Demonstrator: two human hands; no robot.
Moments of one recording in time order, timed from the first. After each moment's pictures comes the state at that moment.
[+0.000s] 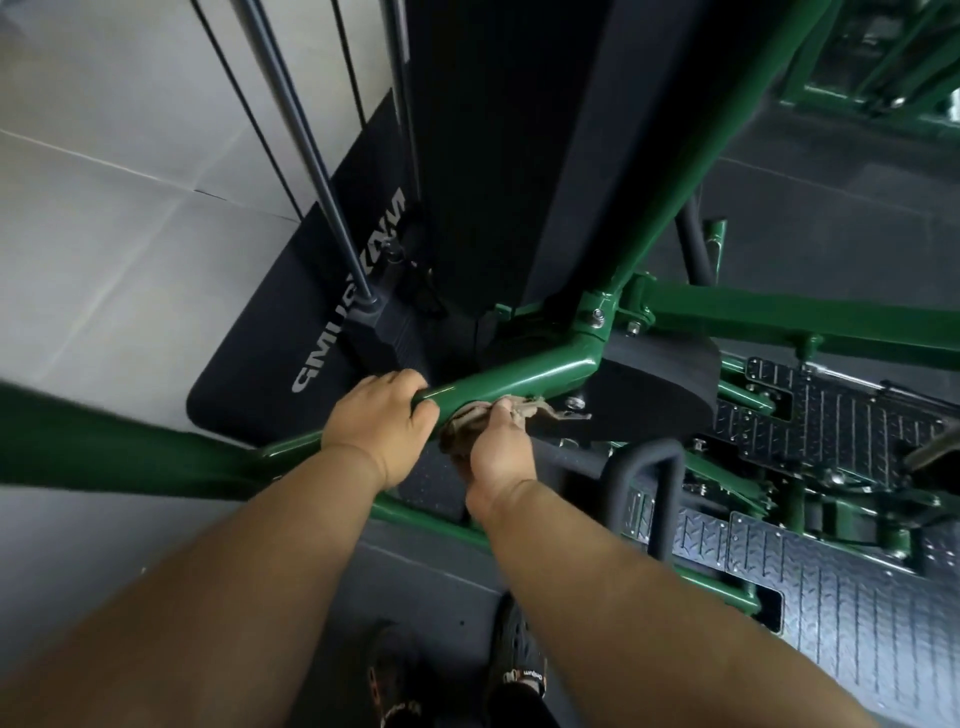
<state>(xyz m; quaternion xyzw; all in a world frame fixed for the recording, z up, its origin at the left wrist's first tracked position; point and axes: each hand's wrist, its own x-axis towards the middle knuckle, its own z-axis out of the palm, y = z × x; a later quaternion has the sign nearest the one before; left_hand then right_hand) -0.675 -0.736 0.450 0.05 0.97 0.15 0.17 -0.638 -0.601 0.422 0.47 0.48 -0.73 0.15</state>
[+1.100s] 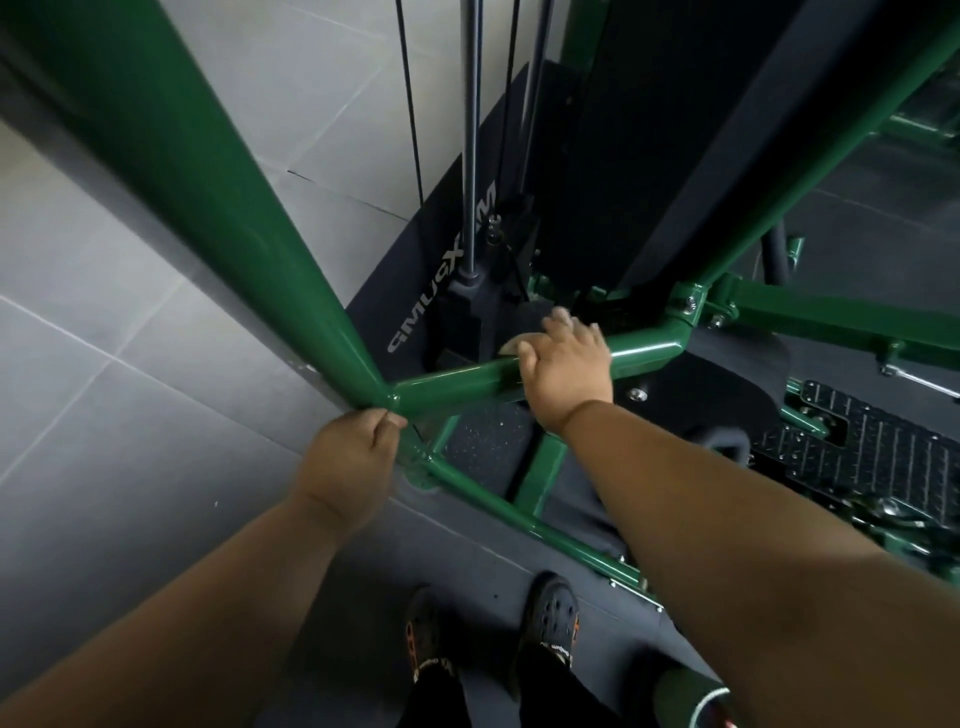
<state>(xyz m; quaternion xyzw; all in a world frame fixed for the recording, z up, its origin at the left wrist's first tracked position) -0.545 -0.871 0.512 -0.13 0.92 0.34 0.13 -0.655 -0.614 0.462 -0.04 0.99 -0.11 0.05</state>
